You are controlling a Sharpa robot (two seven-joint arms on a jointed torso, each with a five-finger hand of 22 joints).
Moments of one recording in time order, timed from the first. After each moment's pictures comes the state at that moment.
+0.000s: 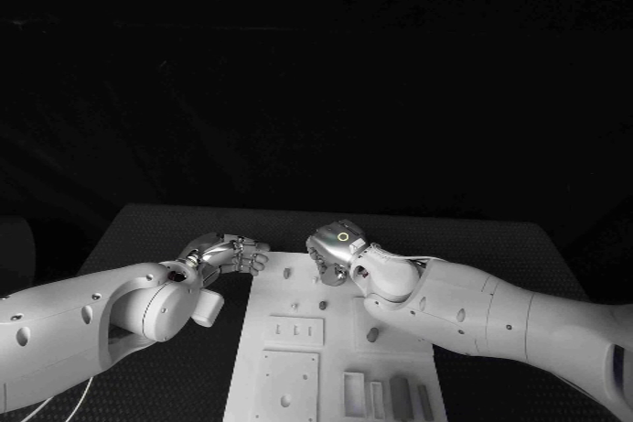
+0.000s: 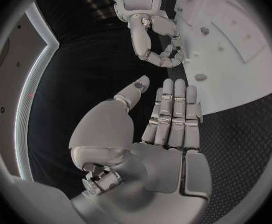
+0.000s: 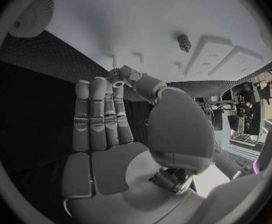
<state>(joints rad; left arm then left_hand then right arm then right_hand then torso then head) 1.34 -0.85 -0.18 1.48 -0.09 -0.33 0.13 1.08 -0.07 0.45 -0.28 0.15 0.88 0.15 0.34 0.48 1.25 0.09 0.14 0.17 1.00 0.08 0.45 0.60 0.03 0.78 -0.02 0.44 1.31 1.22 -0.40 -0.11 1.10 -2.00 -0.49 -0.21 1.21 -0.29 0.88 -0.23 0.05 1.10 0.07 0.39 0.54 1.35 0.05 0.13 0.29 1.31 -0.06 0.61 0.96 0.23 1.11 0.04 0.67 1.26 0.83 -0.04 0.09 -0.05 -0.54</state>
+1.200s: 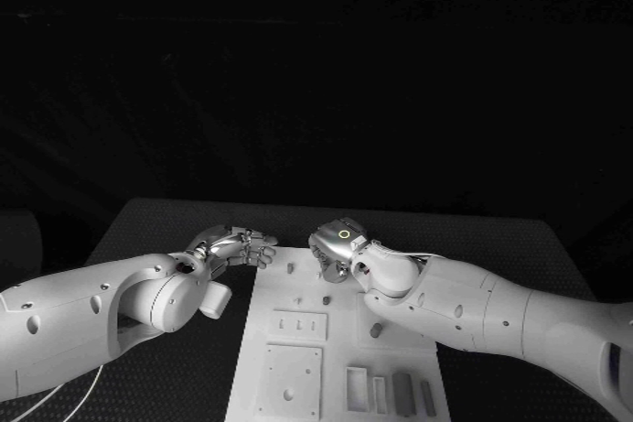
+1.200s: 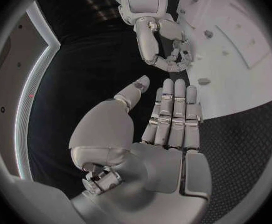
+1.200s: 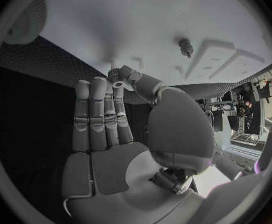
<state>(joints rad) 1.35 -0.85 -0.18 1.50 -0.09 -0.33 0.13 1.08 -0.07 0.46 -0.28 0.15 0.88 0.15 0.34 0.48 1.25 0.09 0.14 0.17 1.00 0.08 0.45 0.60 0.03 0.78 -0.02 0.45 1.31 1.22 -0.37 -0.12 1.06 -1.98 -0.48 -0.20 1.21 -0.29 0.89 -0.23 0.04 1.10 0.07 0.39 0.55 1.35 0.05 0.12 0.29 1.30 -0.06 0.61 0.96 0.23 1.11 0.04 0.67 1.26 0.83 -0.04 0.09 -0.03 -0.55</state>
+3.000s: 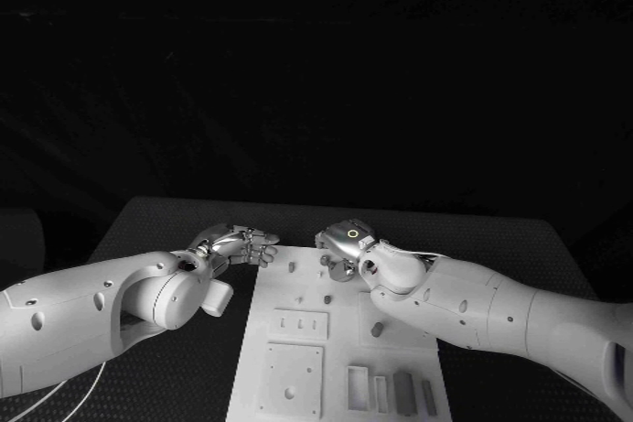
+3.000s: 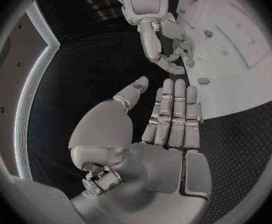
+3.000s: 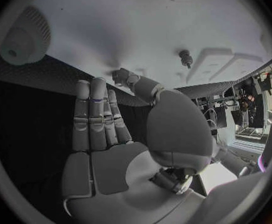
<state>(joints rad) 1.35 -0.85 -0.18 1.49 -0.09 -0.33 0.12 1.06 -0.07 0.46 -0.27 0.14 0.88 0.15 0.34 0.48 1.26 0.09 0.13 0.17 1.00 0.08 0.44 0.60 0.02 0.77 -0.02 0.45 1.31 1.22 -0.37 -0.14 1.02 -1.89 -0.48 -0.16 1.17 -0.30 0.88 -0.28 0.05 0.87 0.17 0.27 0.50 1.10 0.13 0.06 0.21 1.27 0.00 0.59 0.99 0.23 1.08 0.06 0.65 1.27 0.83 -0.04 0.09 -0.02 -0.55</state>
